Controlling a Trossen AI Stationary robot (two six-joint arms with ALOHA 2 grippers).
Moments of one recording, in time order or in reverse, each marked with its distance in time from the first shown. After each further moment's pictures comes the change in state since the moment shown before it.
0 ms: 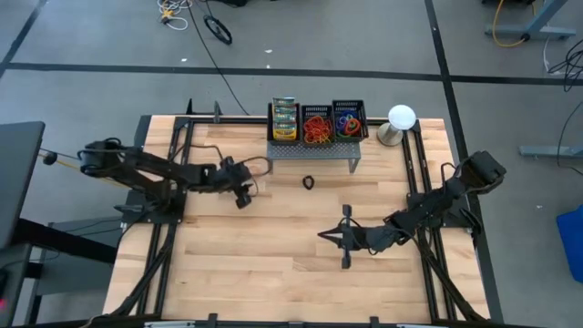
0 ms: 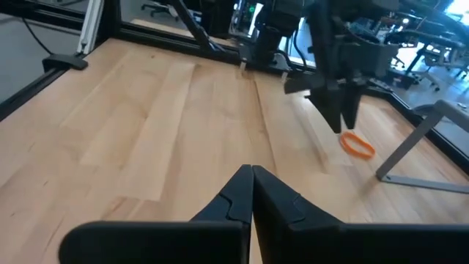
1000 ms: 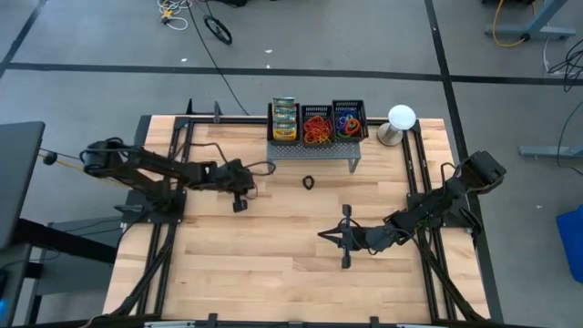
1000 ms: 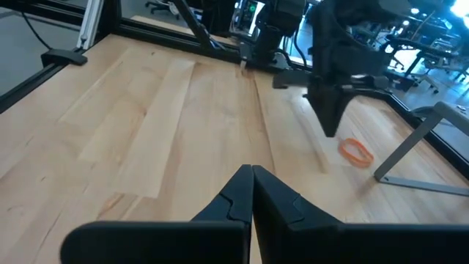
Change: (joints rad) left arm 0.040 0.026 -0.002 0.042 0.207 0.231; right arm -0.001 0.000 0.000 -0.005 -0.002 -0.016
